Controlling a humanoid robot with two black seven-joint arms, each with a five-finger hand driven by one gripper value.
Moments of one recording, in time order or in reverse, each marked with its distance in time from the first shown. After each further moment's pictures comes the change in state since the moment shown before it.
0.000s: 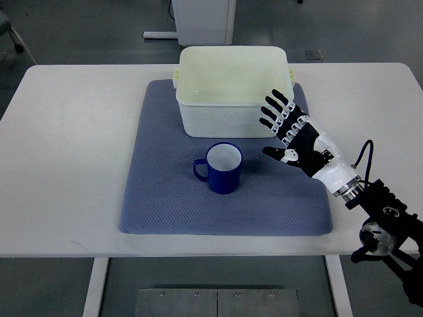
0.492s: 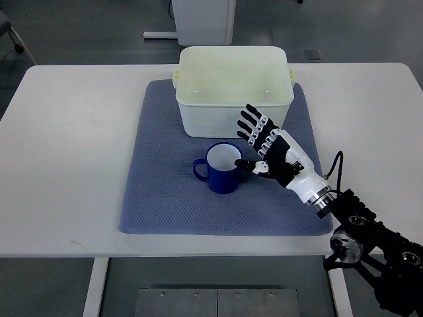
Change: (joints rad) left arm 0.000 0.000 0.001 0.000 0.000 0.000 0.000; right arm 0.005 0.127 -0.043 -0.088 -0.078 -0.061 0.010
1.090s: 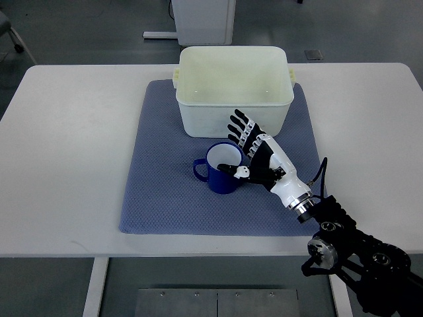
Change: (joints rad) left arm 0.000 0.000 0.000 0.000 0.000 0.000 0.000; right arm 0.041 0.072 -0.118 -0.080 -0.008 -0.150 0.089
